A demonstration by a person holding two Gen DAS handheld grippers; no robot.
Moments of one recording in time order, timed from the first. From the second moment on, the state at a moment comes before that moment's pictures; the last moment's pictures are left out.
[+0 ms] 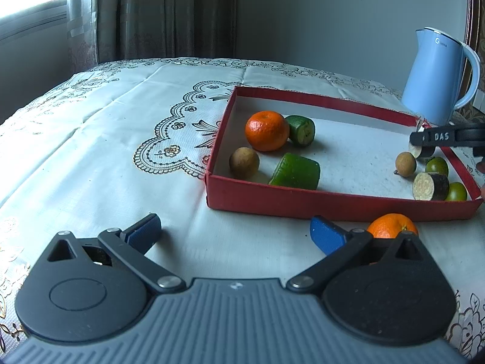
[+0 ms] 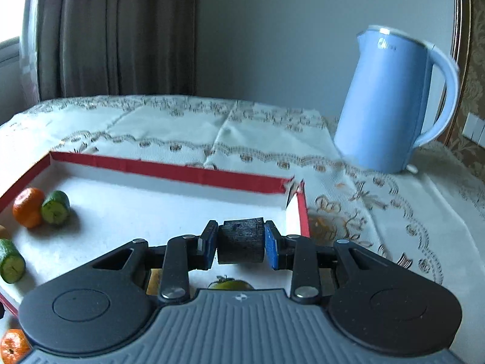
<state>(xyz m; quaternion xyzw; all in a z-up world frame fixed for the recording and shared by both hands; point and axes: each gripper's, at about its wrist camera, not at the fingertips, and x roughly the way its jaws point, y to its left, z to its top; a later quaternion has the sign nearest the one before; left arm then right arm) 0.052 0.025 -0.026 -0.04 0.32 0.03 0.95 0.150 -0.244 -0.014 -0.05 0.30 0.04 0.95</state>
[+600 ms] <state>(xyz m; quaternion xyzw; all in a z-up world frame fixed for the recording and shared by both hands) 0.051 0.024 -0.027 -0.03 0.32 0.03 0.95 -0.007 -0.290 -0.008 0.04 0.22 0.04 0.97</state>
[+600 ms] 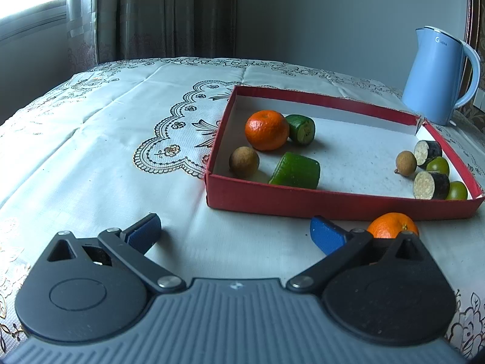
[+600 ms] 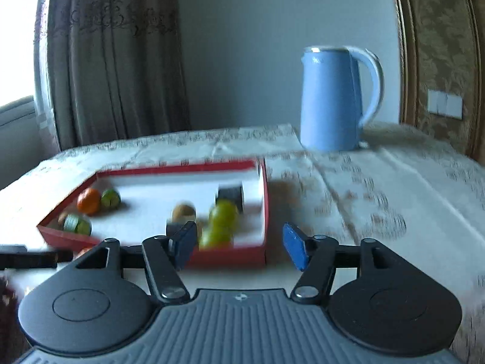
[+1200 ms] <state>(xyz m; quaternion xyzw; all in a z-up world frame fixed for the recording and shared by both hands) 0.017 0.009 0.000 -0.06 0.31 -0.02 0.95 -0.005 -0.284 -0.032 0.04 0.27 0.02 0.96</state>
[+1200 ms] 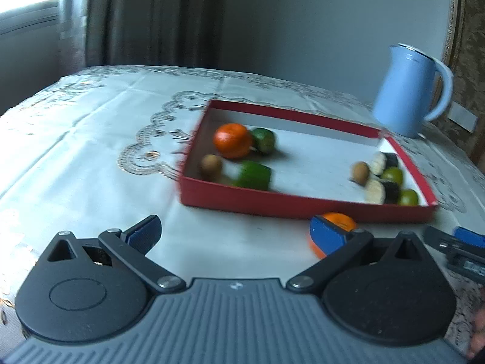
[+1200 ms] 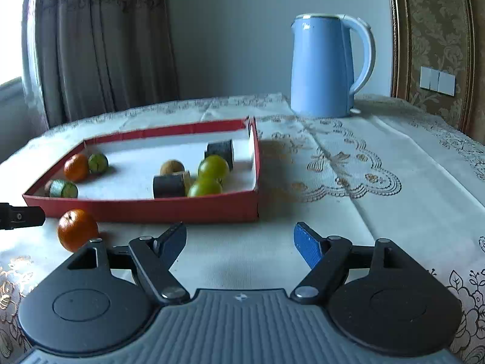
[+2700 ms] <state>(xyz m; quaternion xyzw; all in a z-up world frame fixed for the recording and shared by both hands) 0.032 -0.061 -0.015 -0.01 0.33 -0.10 0.94 0.004 -0.285 -0.039 0.03 0.31 -0.01 0.95</state>
